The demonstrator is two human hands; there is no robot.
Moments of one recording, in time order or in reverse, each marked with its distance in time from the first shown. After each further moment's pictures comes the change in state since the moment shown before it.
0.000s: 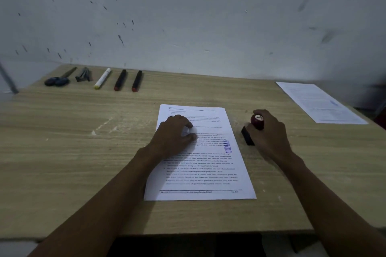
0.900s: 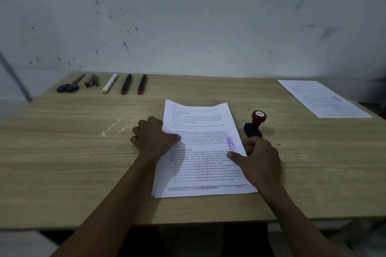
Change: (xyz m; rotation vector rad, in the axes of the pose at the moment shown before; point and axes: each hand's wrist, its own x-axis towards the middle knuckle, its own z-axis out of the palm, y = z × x) left_hand -0.031 0.009 -0.026 0.038 0.223 -0.652; right_hand -0.081 -0.014 0.026 -0.032 0.058 0.092
